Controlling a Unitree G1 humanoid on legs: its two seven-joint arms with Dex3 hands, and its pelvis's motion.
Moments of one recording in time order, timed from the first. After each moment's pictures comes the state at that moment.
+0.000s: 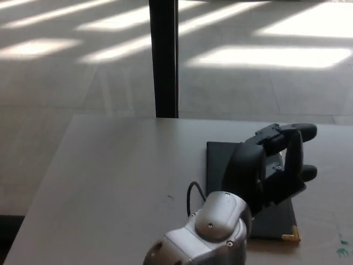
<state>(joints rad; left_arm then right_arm) -0.47 -0.18 -0.56 -0.23 -0.37 0.72 0.35 0.33 -0.41 -0.72 0.51 0.43 0.13 0.18</state>
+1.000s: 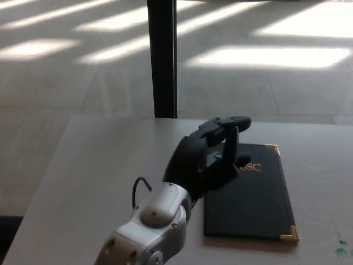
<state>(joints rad) -0.44 -0.05 -0.24 -0.21 -0.25 0.63 0.18 0.37 -0.41 -0.69 0.54 0.42 0.10 0.18</state>
